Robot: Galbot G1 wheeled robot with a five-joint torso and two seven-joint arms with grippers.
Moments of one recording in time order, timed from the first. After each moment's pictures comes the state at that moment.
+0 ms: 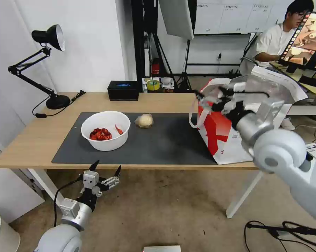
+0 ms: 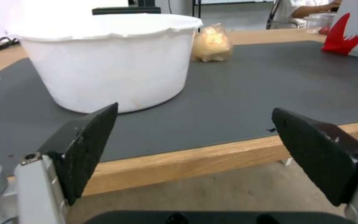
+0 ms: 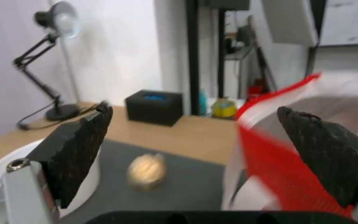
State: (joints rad) left arm 1.59 -0.98 -0.44 -2.09 -0.43 -0.04 -0.10; right arm -0.78 0.63 0.13 2.20 1.11 -0.28 0.34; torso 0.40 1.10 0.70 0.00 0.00
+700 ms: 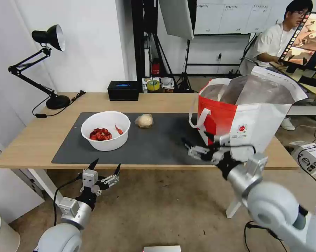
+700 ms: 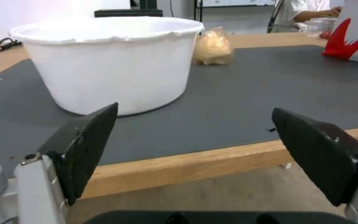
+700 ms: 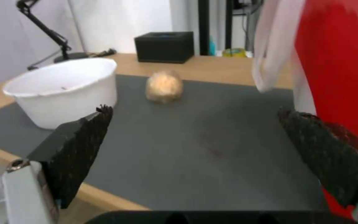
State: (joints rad) left arm 1.58 -1.00 -0.44 -2.09 -0.43 -0.04 -0.10; right arm -1.30 0.73 0.22 2.28 0.77 -0.15 0.28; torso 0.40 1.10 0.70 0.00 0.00
